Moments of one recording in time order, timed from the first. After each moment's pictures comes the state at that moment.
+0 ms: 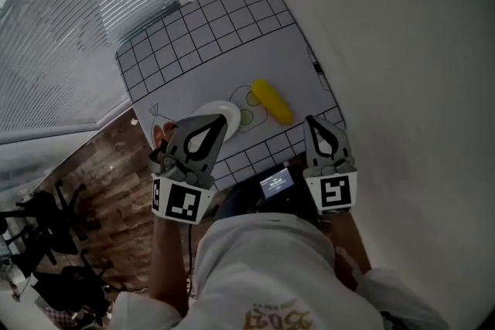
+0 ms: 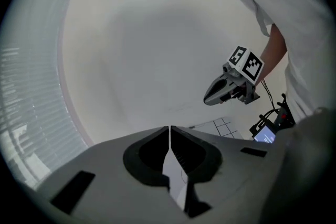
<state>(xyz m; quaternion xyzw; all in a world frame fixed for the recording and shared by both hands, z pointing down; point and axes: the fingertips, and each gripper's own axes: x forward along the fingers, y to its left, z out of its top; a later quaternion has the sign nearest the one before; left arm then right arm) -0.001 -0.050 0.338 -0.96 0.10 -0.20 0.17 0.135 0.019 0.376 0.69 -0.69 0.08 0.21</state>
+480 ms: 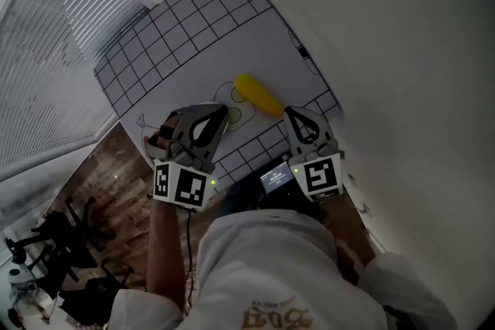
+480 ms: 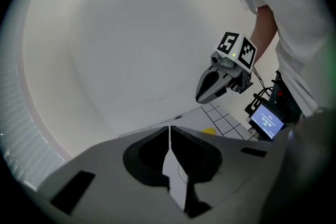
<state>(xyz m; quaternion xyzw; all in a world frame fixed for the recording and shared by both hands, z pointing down) 0.050 -0.053 0.394 -0.94 -0.01 -0.27 0.22 0.137 0.011 0.433 0.67 -0.69 0.14 0.22</state>
